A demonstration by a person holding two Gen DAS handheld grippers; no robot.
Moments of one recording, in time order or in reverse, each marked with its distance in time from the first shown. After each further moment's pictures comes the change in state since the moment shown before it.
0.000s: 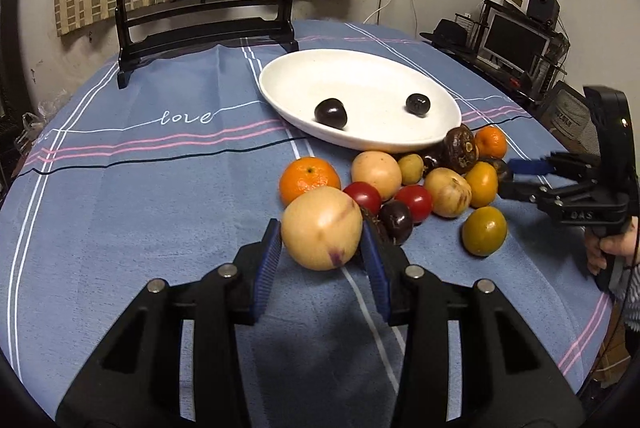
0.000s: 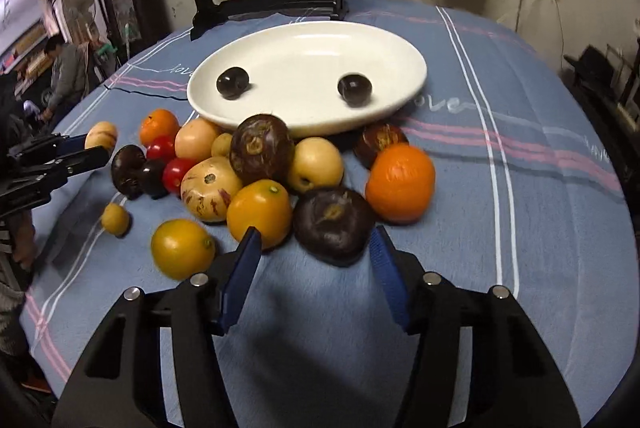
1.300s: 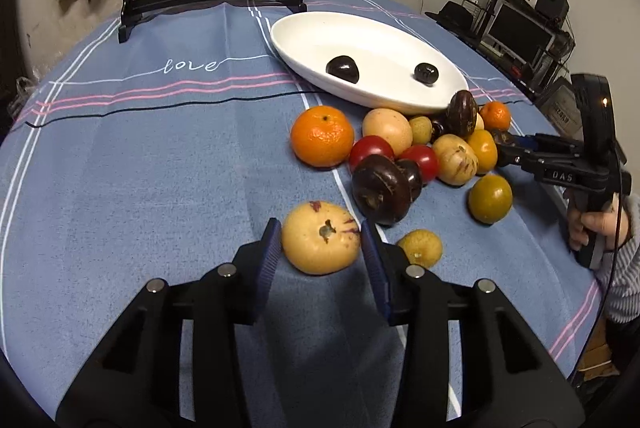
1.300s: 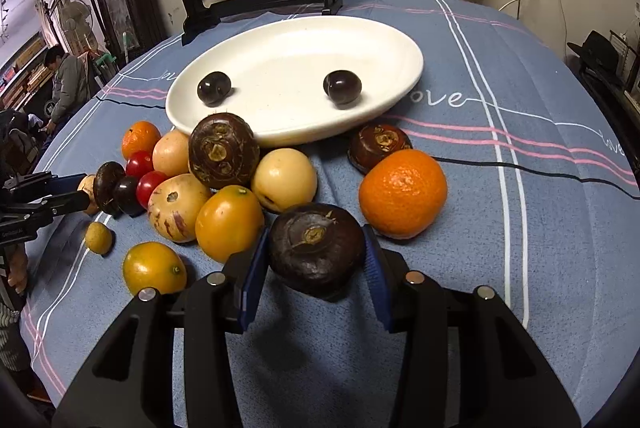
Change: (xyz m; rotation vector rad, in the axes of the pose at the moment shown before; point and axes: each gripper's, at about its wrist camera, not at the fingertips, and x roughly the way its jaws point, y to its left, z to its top) left arm 0.004 0.015 -0.017 -0.058 0.108 -0.025; right arm 0.016 -0.018 0.001 0.053 0.011 0.045
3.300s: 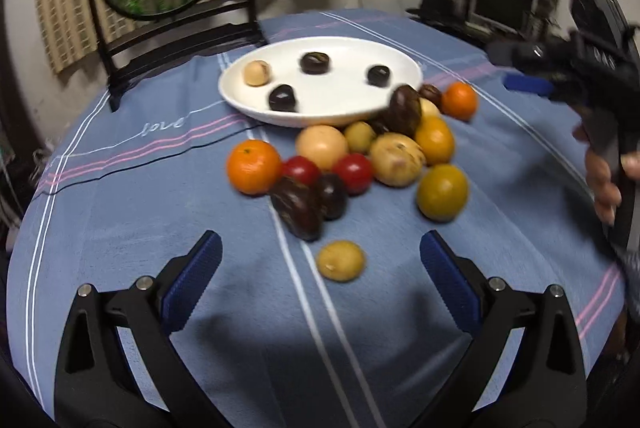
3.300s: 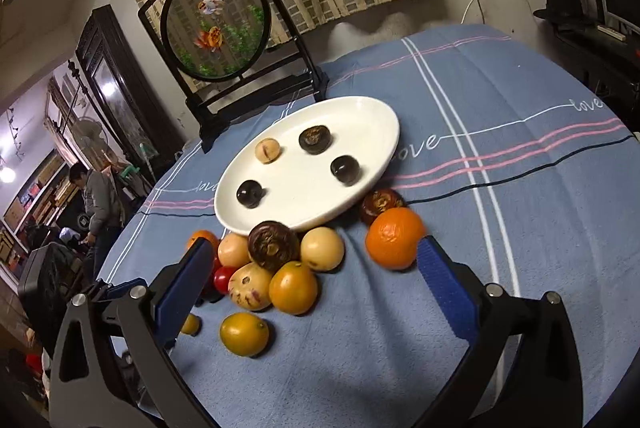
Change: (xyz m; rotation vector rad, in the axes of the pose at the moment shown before) left arm -0.007 -0.078 -0.005 0.212 -0.070 0.105; right arm -0.057 -0.017 0.008 0.289 -0.249 0.145
